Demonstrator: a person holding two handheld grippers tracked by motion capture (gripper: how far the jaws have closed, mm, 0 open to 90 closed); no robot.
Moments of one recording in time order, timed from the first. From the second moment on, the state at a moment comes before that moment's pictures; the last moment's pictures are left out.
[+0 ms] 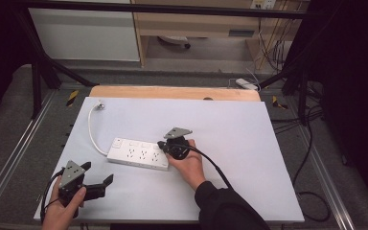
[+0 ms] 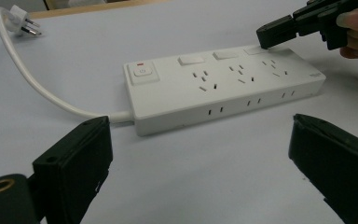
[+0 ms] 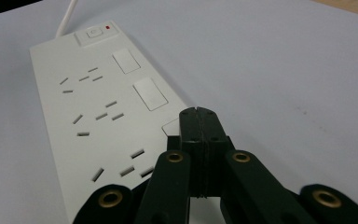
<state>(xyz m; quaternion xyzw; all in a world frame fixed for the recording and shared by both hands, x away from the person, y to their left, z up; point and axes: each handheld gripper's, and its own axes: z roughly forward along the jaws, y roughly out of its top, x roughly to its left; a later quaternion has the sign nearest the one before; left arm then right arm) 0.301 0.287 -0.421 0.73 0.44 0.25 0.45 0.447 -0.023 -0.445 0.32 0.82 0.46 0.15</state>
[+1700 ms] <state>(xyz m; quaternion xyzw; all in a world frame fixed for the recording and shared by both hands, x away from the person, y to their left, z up) 0.301 0.287 -0.421 0.74 0.44 0.25 0.45 0.449 -0.028 -0.441 0.32 0.81 0.48 0.15</state>
